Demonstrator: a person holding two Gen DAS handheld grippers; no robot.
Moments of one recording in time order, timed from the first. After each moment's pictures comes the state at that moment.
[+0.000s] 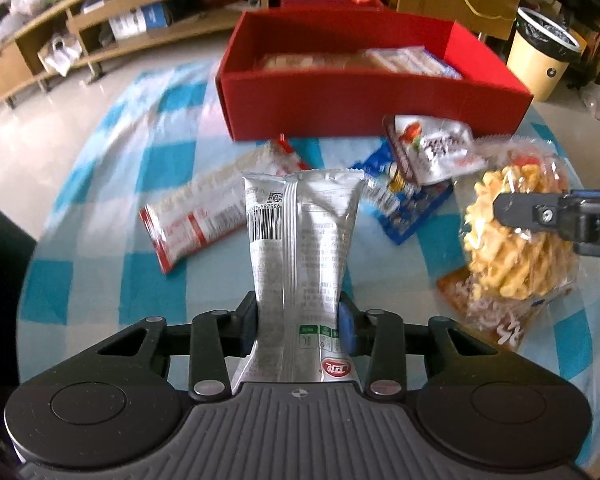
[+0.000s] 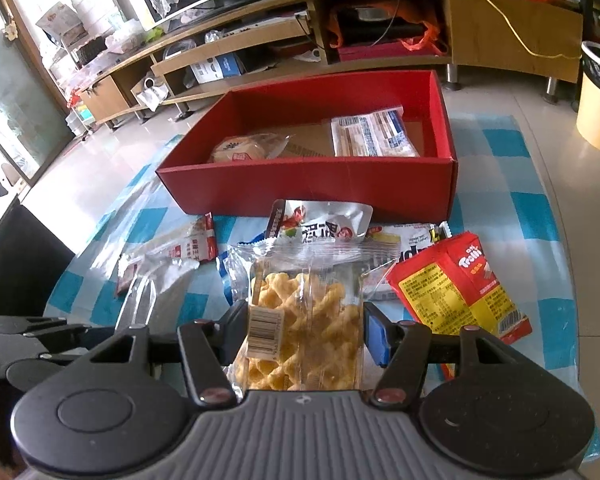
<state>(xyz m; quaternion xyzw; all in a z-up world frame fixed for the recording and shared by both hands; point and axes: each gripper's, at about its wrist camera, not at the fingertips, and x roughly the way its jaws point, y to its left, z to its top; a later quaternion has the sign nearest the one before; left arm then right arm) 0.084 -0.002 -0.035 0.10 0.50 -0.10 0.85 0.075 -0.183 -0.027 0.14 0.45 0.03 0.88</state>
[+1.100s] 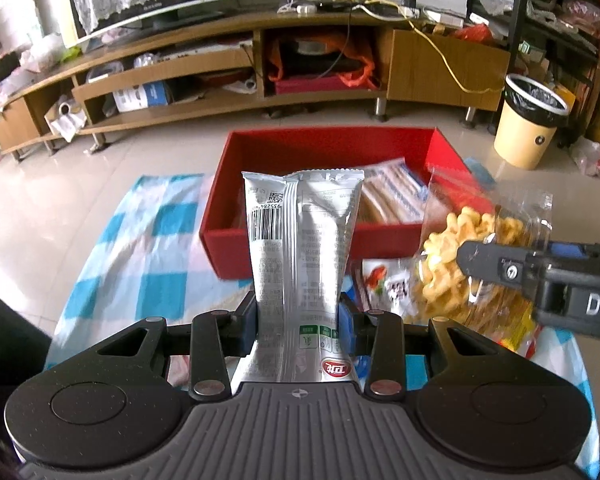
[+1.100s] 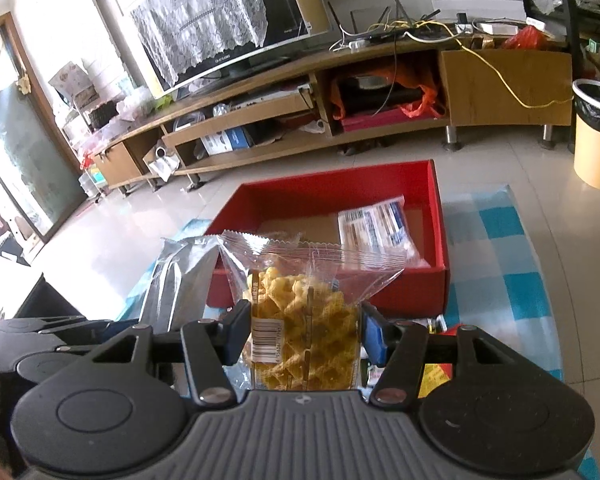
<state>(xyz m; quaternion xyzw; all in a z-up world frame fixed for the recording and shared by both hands) 0.119 -0.039 0.025 0.09 0.42 -0.11 0.90 0.089 -0.198 0.024 0.16 0.36 0.03 0.92</state>
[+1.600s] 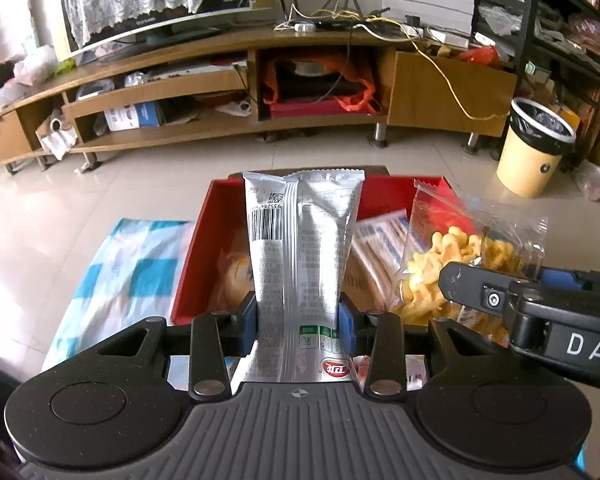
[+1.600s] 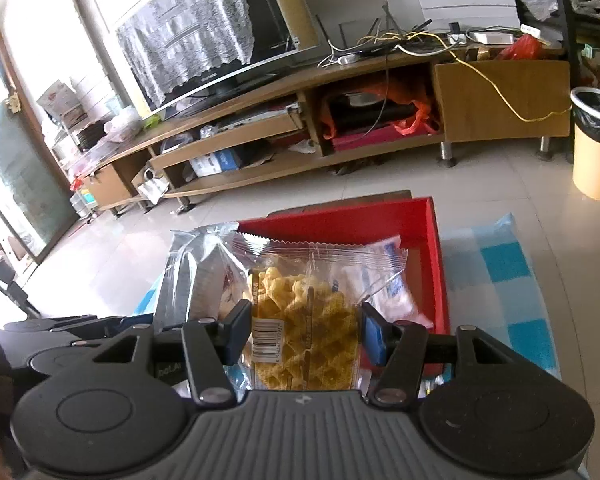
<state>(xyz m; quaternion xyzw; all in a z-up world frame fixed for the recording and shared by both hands) 0.177 -0.063 0.029 0.07 0.40 -0.11 0.91 0.140 -0.215 0.031 0.17 0.35 0.01 0.92</state>
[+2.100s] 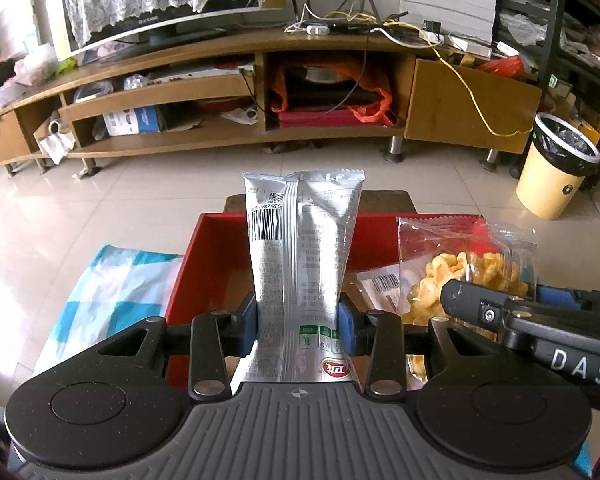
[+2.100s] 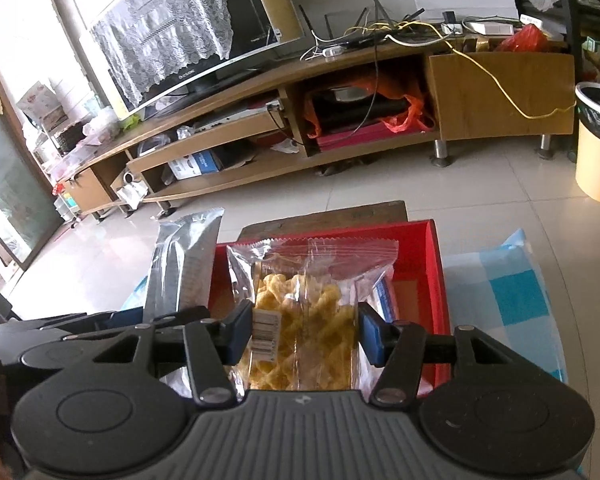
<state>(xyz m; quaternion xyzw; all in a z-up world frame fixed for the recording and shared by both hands) 0.241 -0.078 0.009 0.07 0.39 -0.09 0.91 0.210 -0.236 0.006 0.17 0.36 -0.01 0.92</state>
